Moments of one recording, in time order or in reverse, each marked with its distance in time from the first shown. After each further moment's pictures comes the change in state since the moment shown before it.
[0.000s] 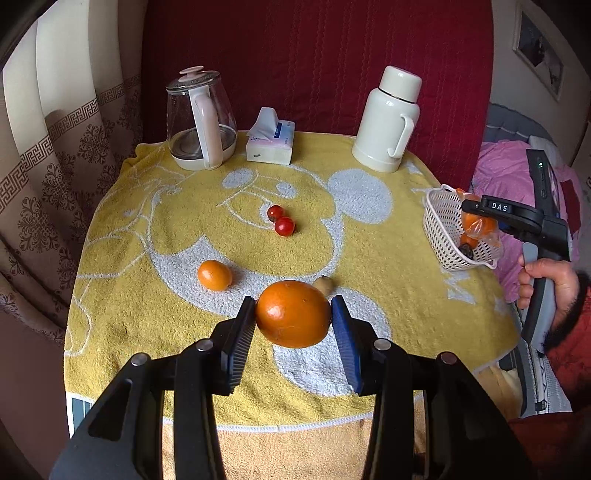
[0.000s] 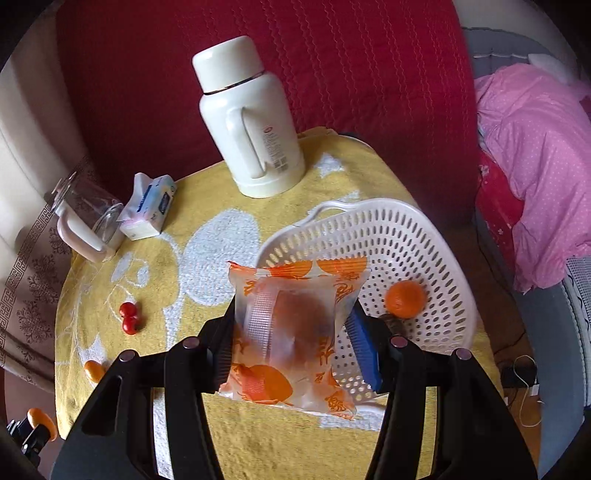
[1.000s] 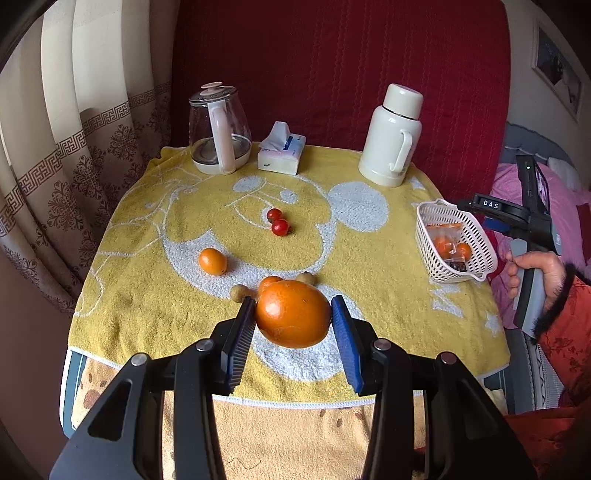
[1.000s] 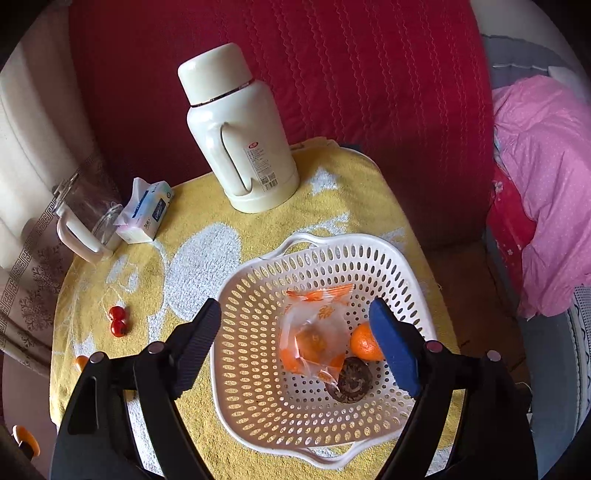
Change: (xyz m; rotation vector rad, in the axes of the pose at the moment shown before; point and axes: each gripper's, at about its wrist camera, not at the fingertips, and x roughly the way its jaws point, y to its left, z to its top) left arm -0.032 -0.051 -0.018 -0.068 -0.058 0.089; right arm 0.001 -0.034 0.033 -0.049 -0.014 0.082
